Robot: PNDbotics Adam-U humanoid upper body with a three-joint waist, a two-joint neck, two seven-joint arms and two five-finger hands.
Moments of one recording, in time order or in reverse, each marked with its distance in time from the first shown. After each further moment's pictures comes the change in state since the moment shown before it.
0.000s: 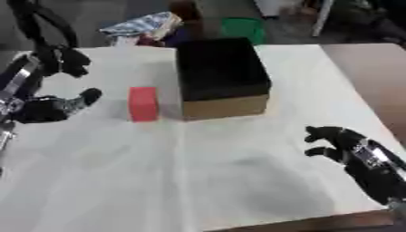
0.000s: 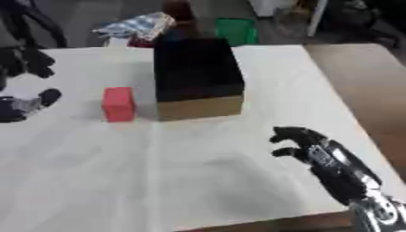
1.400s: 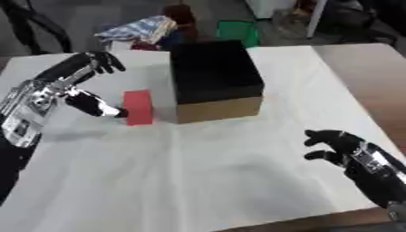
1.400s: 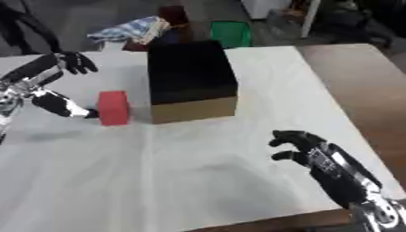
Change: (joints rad) left arm -0.376 -0.034 -0.190 0.544 -0.520 -0.084 -0.041; right arm 0.000 0.000 0.013 0.003 0.000 0.005 0.015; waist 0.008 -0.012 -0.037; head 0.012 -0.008
